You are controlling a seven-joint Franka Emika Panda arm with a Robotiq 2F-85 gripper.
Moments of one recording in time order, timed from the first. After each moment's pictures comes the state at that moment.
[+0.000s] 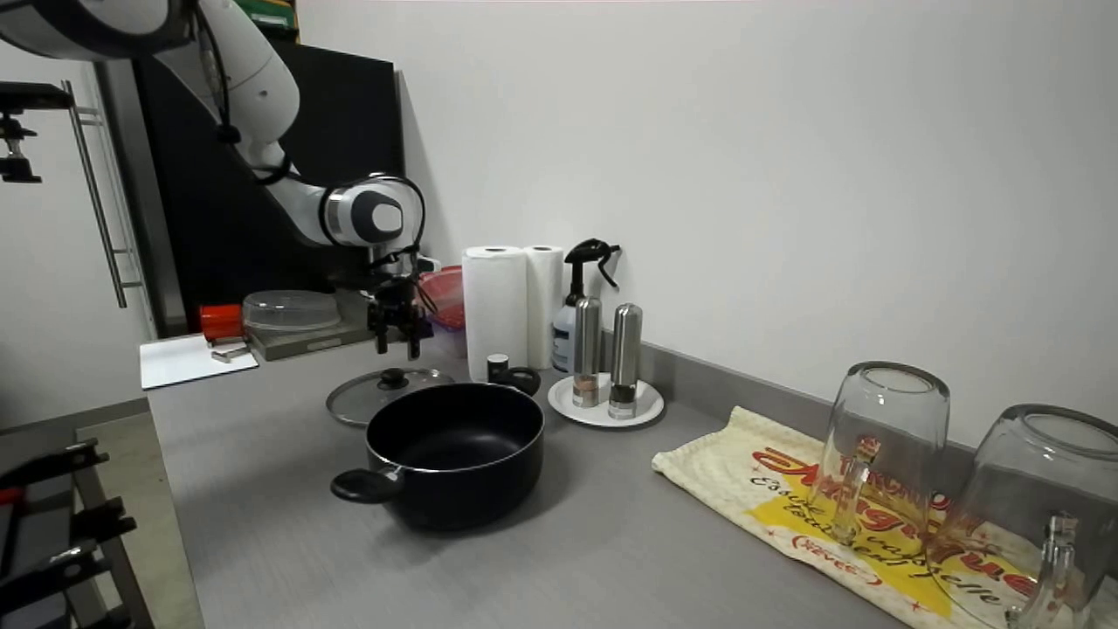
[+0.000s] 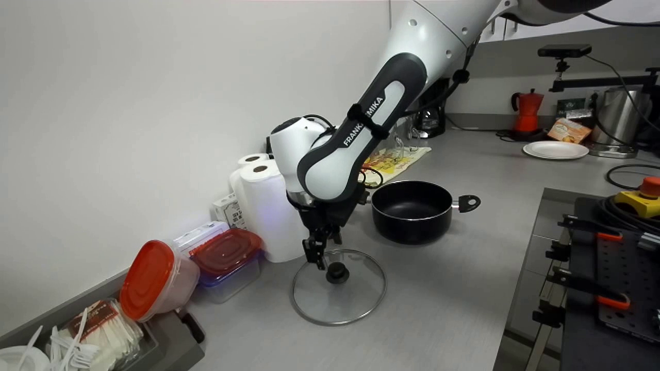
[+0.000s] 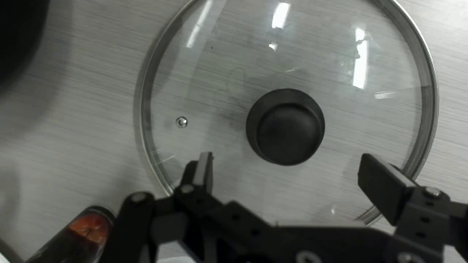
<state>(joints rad) 0.31 0.92 0.06 -1.47 -0.18 2.28 0.22</state>
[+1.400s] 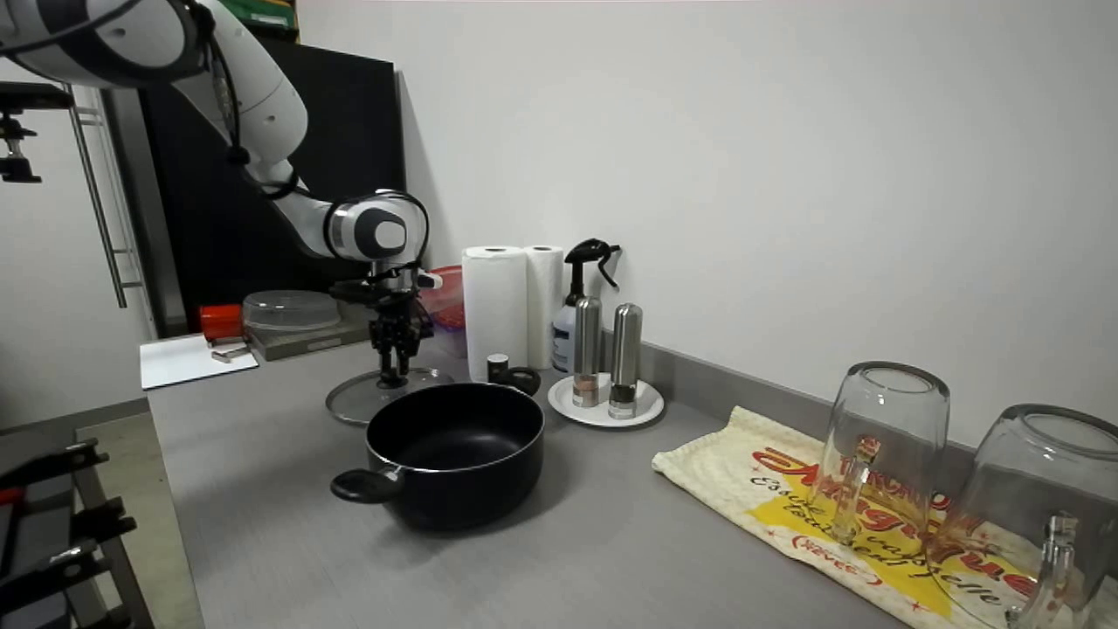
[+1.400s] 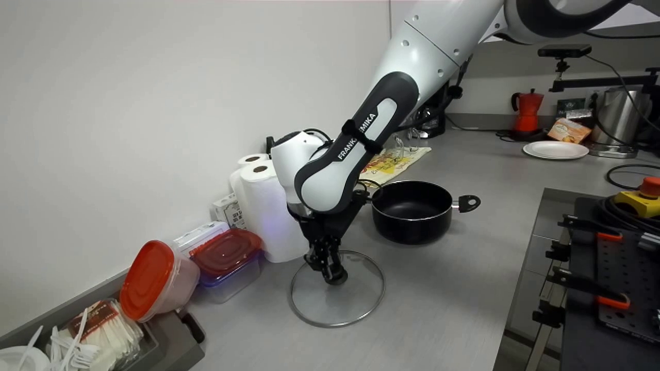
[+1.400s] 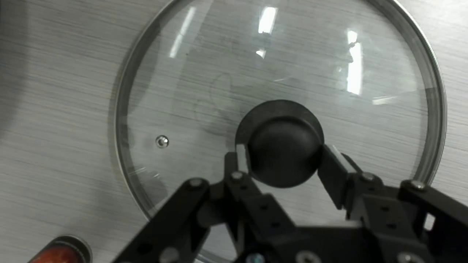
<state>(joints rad) 0.31 1.00 0.07 -1.41 -0.14 2.27 0.22</state>
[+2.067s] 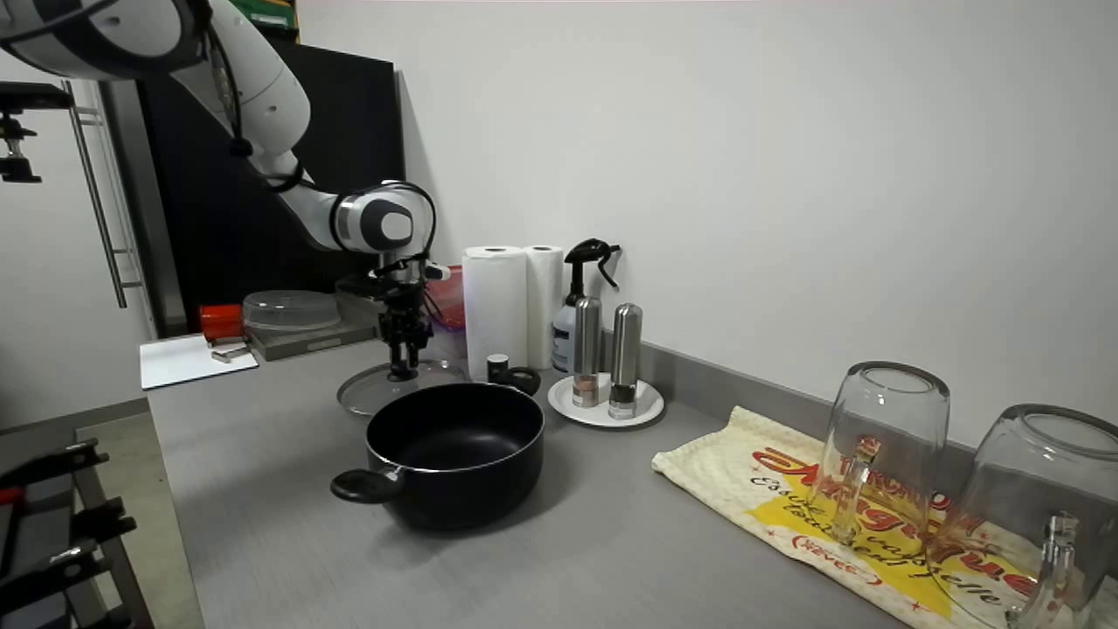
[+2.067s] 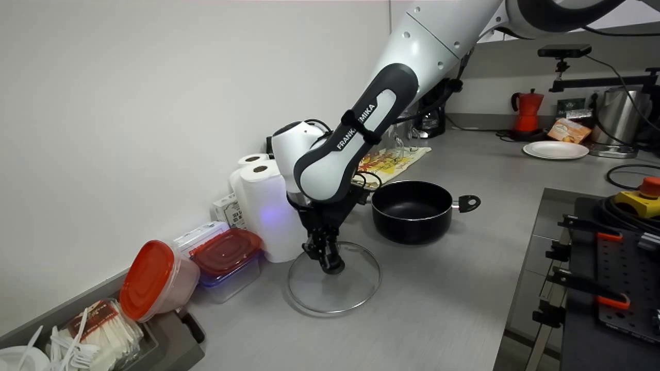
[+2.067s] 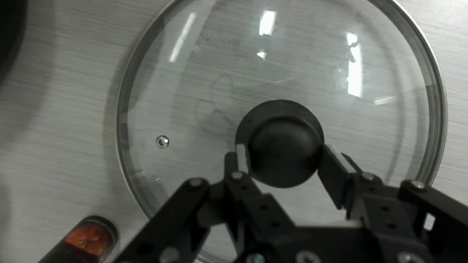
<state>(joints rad) 0.29 0.97 0.06 -1.40 -0.14 2.27 0.22</state>
